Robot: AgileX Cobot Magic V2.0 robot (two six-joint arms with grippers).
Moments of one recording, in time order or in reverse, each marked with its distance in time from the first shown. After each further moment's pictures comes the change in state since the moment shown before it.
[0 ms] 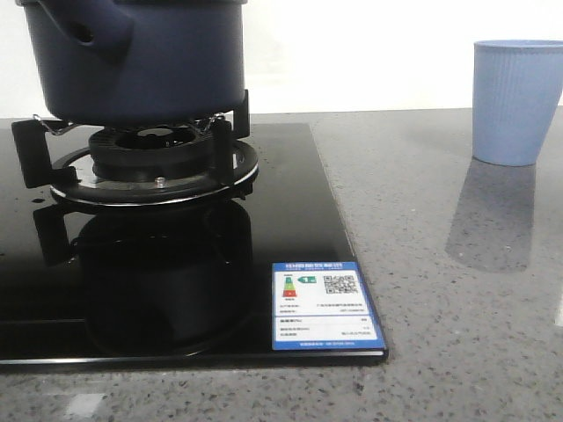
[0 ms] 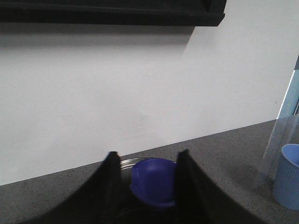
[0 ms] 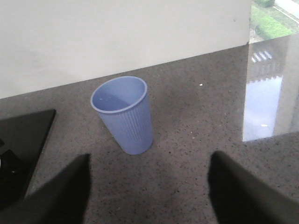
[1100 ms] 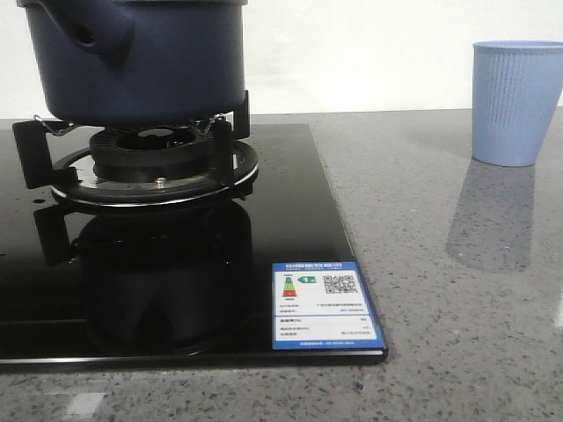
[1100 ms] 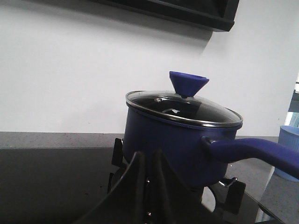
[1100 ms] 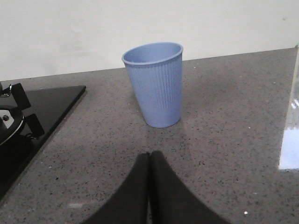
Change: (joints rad) left arm 0.004 -0.790 0.814 -0.090 -0.265 0.000; right arm 0.000 -0.254 0.450 0.012 -0.375 -0.070
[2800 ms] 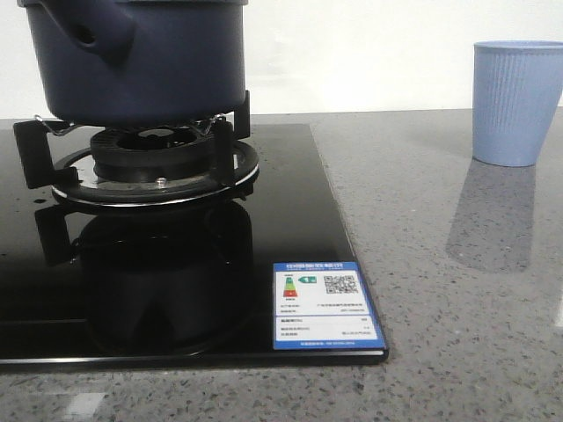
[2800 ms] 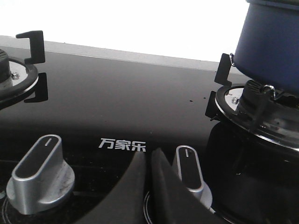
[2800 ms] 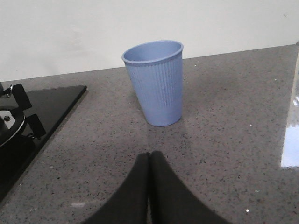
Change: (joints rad) left arm 0.408 -0.198 0.134 0.267 0.344 -0.232; right arm 0.000 0.000 0.001 0.006 0.004 0.002
